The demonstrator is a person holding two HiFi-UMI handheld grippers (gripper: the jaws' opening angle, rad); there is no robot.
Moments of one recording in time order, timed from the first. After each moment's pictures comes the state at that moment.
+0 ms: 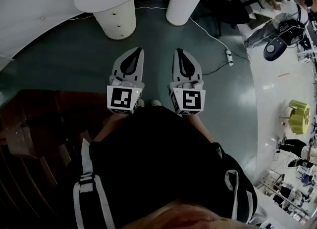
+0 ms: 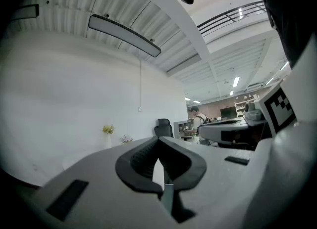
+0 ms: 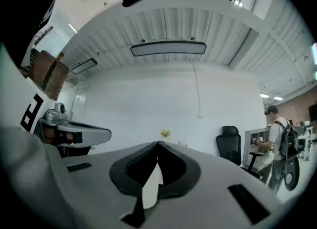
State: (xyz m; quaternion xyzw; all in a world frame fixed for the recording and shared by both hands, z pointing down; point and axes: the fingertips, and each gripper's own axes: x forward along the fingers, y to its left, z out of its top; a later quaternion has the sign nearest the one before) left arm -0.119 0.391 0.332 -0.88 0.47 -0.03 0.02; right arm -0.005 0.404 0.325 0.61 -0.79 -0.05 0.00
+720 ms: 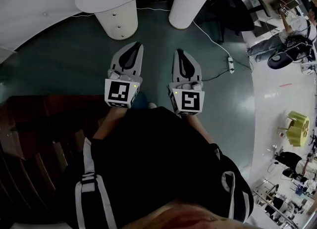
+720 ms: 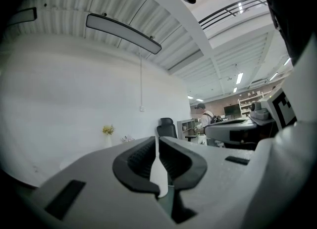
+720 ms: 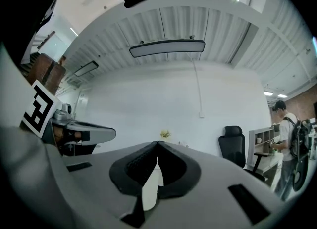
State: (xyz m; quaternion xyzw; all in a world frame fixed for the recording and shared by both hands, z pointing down) left arm -0.079 0.341 0.333 -0.88 0.47 -0.02 0.05; right arm 0.035 0.365 0.329 0.60 -0.80 -0.04 -0.01
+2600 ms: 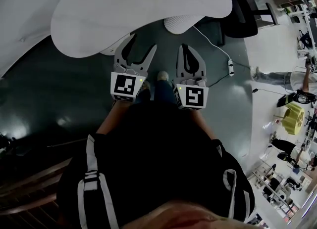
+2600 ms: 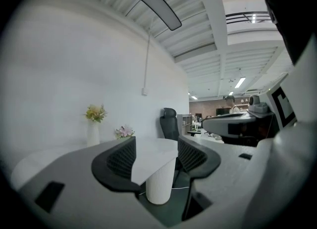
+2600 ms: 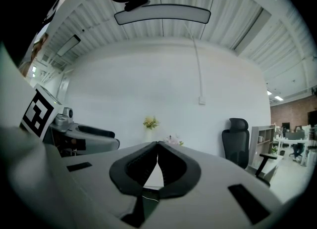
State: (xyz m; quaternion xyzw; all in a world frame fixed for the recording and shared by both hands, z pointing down) left arm -0.080 -0.019 0.387 -0.91 0.40 -0.04 -0.02; right arm 0.023 0.018 0.363 0.64 -0.77 -0.02 0.06
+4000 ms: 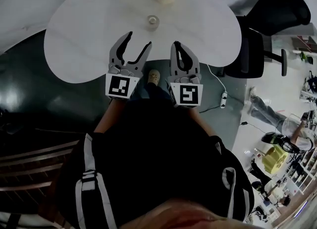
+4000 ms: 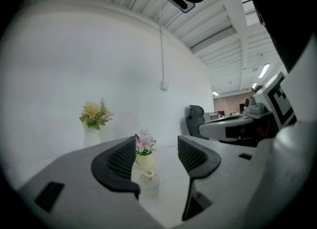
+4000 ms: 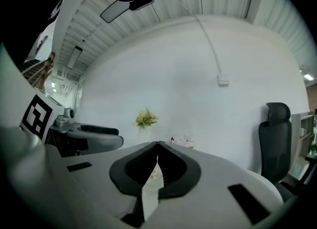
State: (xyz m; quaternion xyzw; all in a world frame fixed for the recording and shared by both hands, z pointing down) left arm -0.012 -0.247 0.413 -0.86 0.51 -0.06 -0.04; right arm 0.092 -0.242 0.396 0.53 -0.85 0.01 0.07
